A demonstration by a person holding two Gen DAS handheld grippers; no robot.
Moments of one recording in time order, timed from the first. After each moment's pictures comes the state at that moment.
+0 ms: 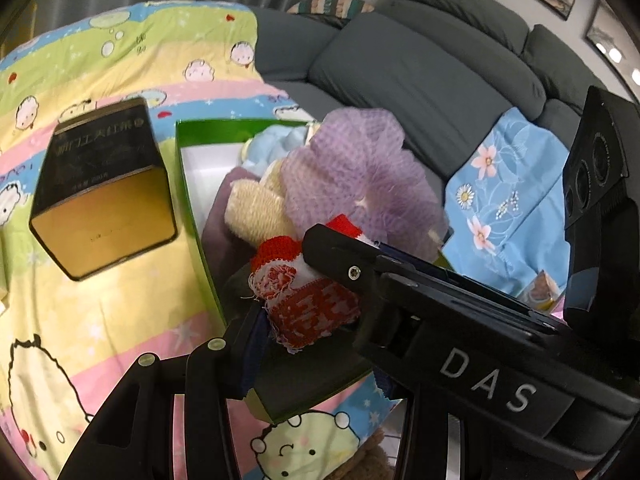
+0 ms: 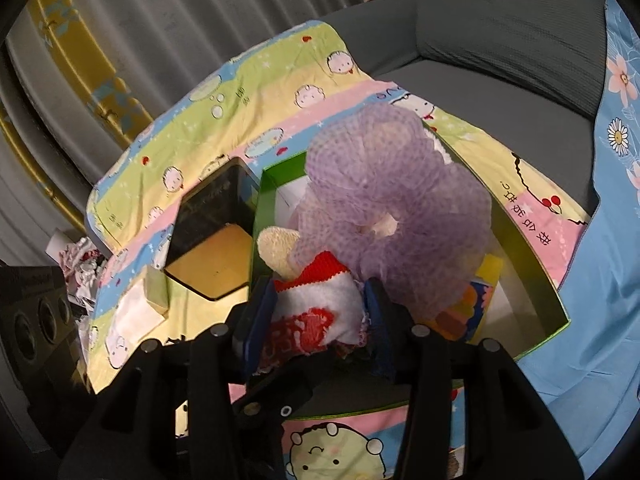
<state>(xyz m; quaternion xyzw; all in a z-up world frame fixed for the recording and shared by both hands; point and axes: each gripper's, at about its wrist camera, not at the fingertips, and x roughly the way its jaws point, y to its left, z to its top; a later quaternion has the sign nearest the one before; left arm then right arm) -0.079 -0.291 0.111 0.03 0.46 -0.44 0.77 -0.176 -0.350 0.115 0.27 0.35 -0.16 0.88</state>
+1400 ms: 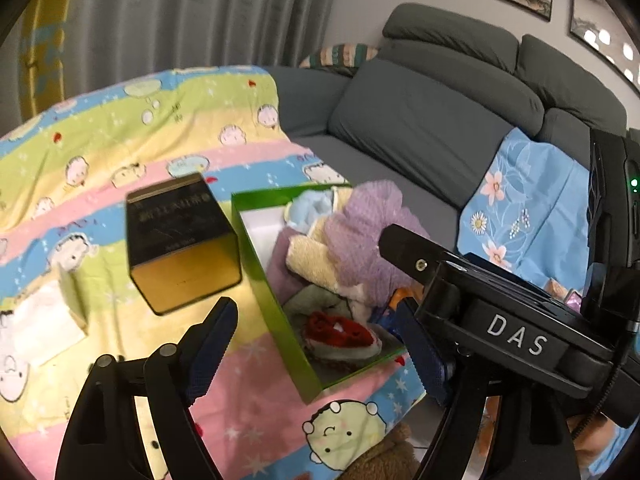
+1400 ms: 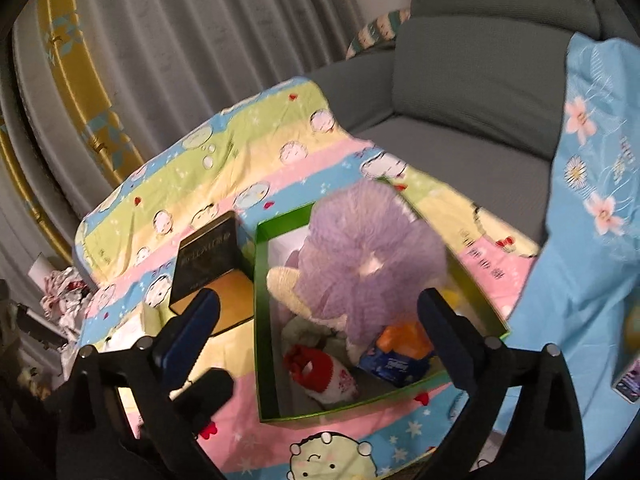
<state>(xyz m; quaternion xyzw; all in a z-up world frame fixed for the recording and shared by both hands) -0.100 -0.236 0.174 0.06 0.36 -0.41 0.84 -0.215 -0.327 0.168 0.23 0.26 -0.24 0.91</state>
